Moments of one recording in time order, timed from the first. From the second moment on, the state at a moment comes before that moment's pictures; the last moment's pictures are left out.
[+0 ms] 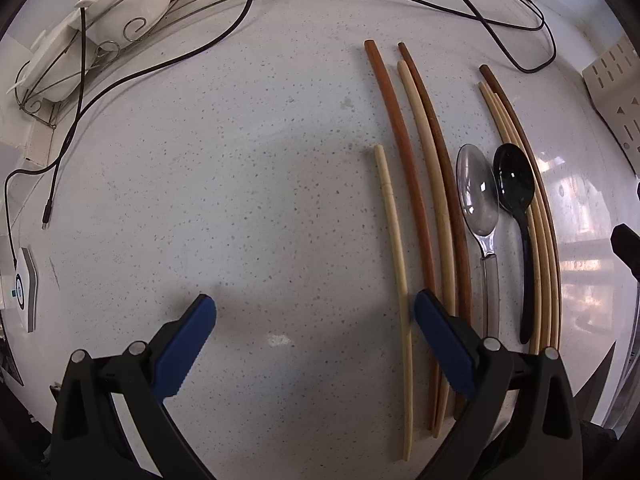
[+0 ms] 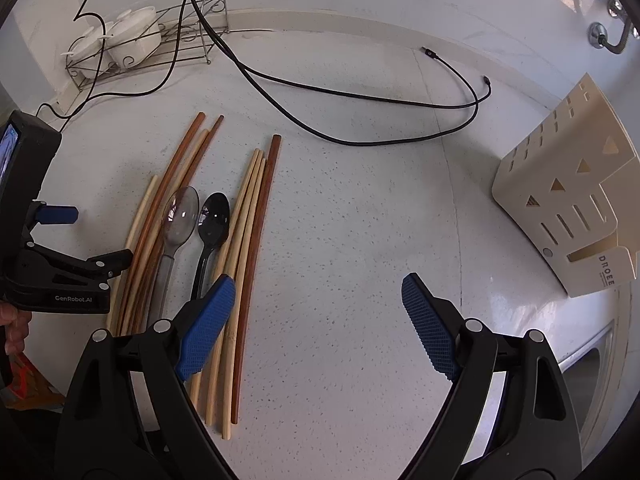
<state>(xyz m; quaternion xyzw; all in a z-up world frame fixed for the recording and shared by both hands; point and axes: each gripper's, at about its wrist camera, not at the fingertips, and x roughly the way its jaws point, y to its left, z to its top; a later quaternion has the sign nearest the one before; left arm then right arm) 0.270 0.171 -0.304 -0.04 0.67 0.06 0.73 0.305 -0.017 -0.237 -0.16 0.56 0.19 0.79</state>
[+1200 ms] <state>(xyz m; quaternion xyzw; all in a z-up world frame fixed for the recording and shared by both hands) 0.271 0.201 -0.287 -0.07 0.69 0.01 0.72 0.316 0.020 -0.282 -0.17 0.66 0.17 0.72</state>
